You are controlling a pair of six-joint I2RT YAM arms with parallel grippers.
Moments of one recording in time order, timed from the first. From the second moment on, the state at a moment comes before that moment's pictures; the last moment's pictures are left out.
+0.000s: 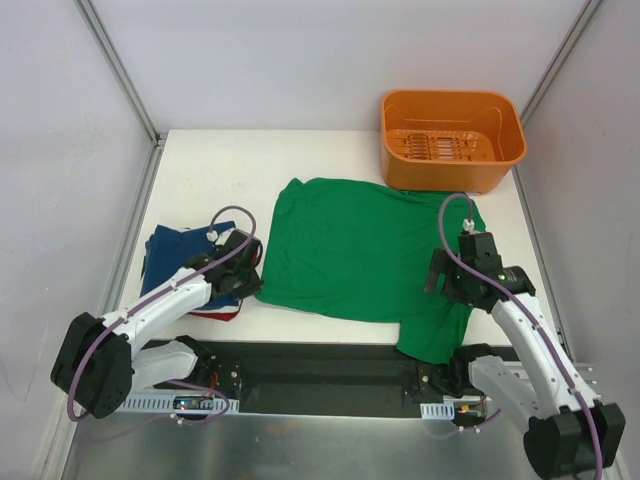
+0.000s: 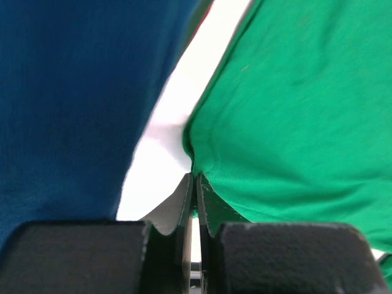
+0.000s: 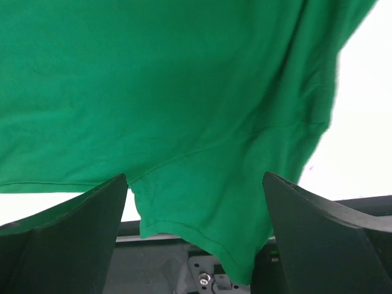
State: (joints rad) left arm -0.54 1.12 0.60 -0.62 -0.13 -0.95; right arm 0.21 0.83 0.70 -0.93 0.08 0.43
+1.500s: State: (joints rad) left arm -0.46 1.30 0.82 -0.59 -0.18 -0.85; right arm 0.01 0.83 0.59 -0.97 0.12 0.60
